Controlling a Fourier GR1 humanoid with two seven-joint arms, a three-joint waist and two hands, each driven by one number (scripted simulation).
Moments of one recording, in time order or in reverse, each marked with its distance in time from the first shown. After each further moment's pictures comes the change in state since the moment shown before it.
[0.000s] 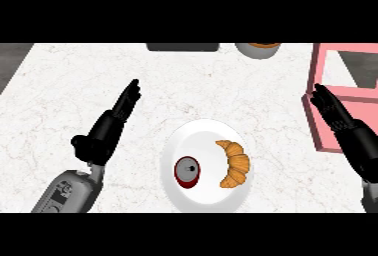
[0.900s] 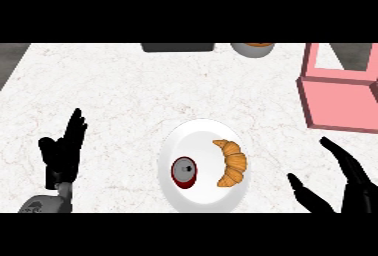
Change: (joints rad) left arm 0.195 0.027 0.214 0.162 0.023 0.172 0.019; right arm 0.361 0.146 0.148 -0.247 0.910 -0.685 0.327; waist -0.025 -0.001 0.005
